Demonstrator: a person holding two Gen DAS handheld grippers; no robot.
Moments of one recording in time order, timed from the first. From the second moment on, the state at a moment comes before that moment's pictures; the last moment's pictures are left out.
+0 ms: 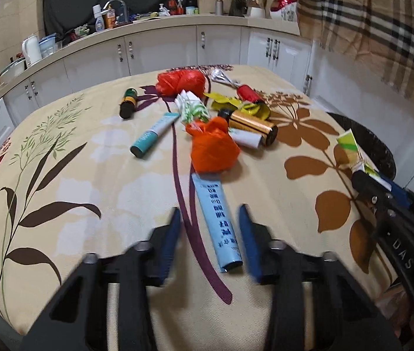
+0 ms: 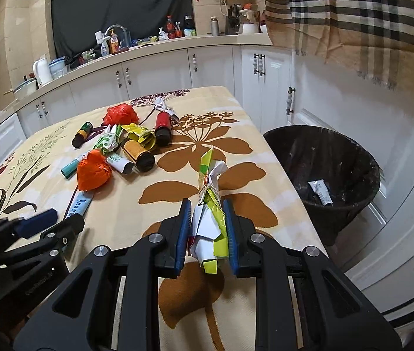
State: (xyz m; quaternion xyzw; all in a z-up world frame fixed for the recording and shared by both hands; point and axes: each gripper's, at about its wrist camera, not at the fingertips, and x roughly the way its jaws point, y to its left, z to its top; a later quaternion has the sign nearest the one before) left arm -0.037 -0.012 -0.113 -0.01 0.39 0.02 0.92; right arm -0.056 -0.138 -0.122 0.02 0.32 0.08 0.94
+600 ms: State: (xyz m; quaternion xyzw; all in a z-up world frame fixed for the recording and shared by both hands) left arm -0.062 0.002 -0.093 -0.02 0.36 0.02 0.93; right arm -0.063 -0.135 -0.116 0.02 0.31 0.08 0.95
